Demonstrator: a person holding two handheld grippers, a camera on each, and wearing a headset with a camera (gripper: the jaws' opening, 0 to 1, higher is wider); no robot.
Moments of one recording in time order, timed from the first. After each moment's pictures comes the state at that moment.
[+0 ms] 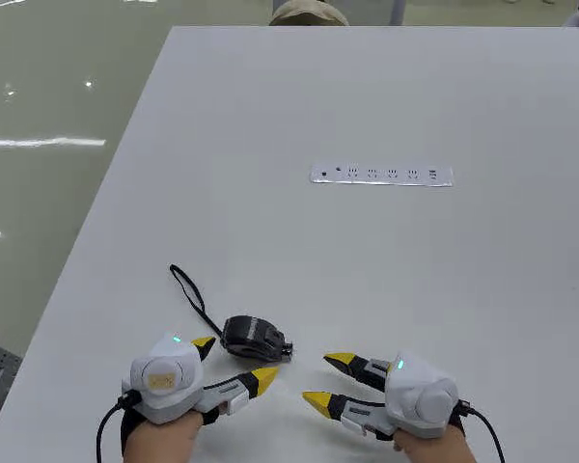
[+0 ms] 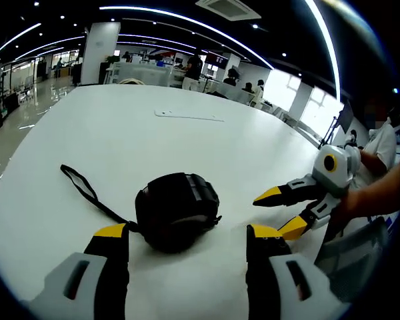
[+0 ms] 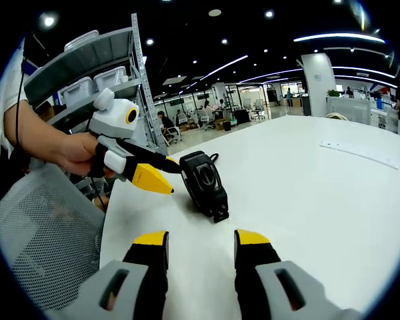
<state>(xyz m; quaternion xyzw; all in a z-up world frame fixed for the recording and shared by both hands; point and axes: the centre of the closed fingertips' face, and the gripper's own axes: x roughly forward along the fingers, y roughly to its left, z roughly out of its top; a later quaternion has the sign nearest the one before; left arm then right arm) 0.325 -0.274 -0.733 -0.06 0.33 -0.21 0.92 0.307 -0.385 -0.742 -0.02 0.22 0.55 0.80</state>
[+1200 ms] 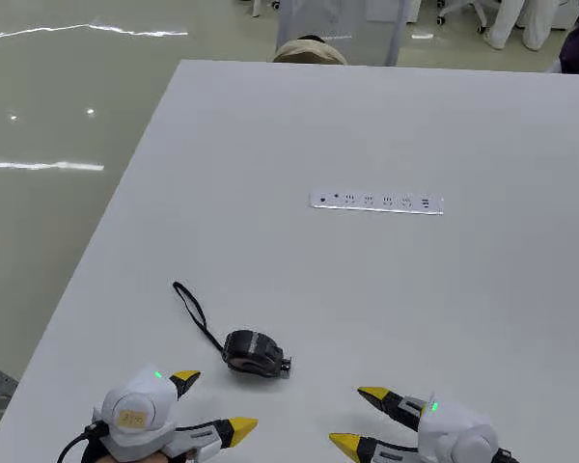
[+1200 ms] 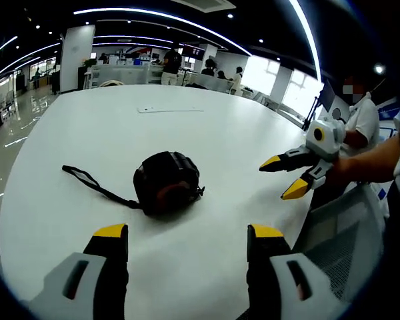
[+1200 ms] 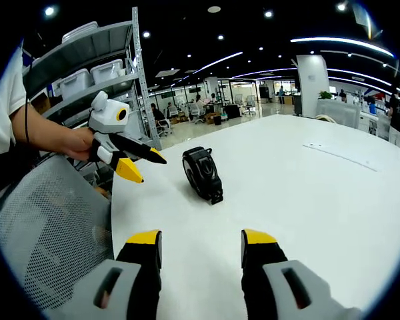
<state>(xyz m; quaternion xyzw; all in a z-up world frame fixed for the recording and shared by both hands) 0.275 -0.260 -0.722 -0.01 0.34 -0.27 0.90 0.282 -0.430 -0.720 -0.05 0.23 0.52 0.82</state>
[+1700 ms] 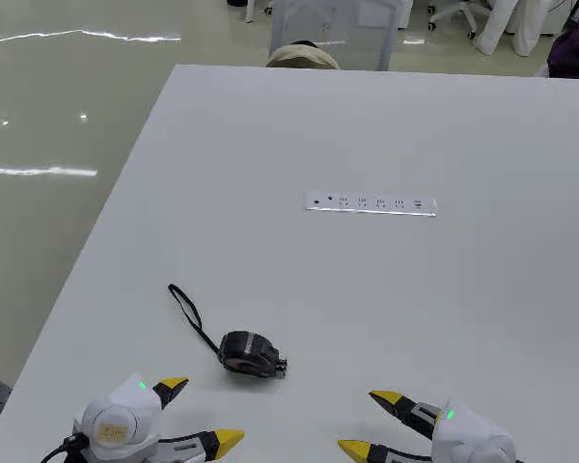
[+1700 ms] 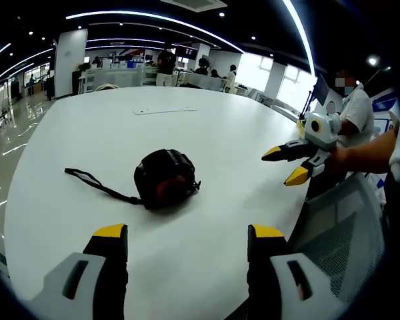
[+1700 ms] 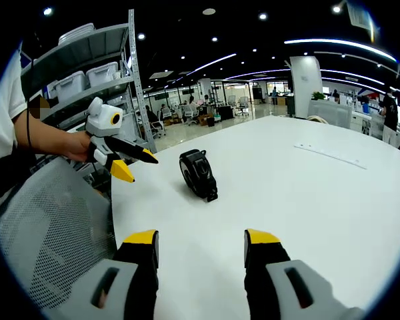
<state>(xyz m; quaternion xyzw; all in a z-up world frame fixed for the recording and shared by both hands) 0.262 -0.253 -0.716 0.00 0.33 -0.29 0.90 0.275 -0.448 -0.711 -0.04 0.23 0.50 0.83</state>
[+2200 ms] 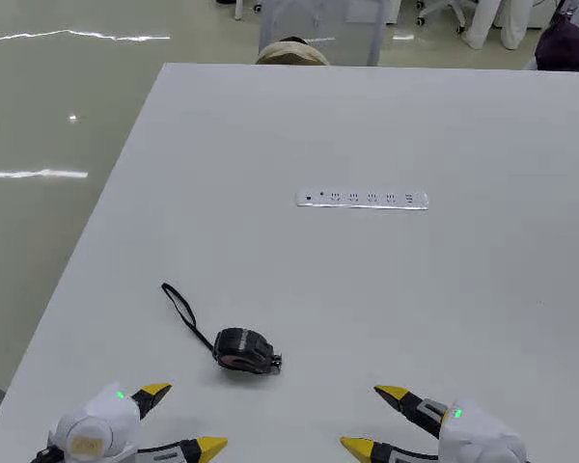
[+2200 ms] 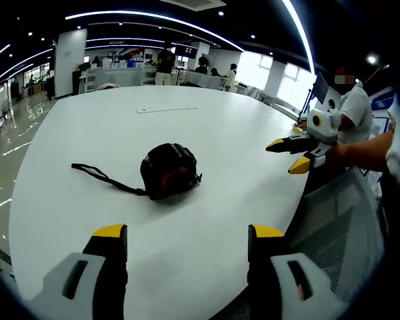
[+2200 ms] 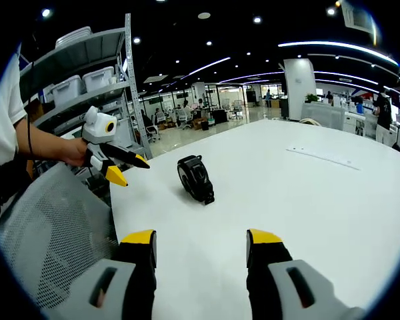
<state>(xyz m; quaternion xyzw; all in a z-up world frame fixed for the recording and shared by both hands) 0.246 -0.238 -0.713 0.01 0.34 -0.28 0.90 0.269 -0.459 -0.697 -0.04 0.22 0.48 0.85</state>
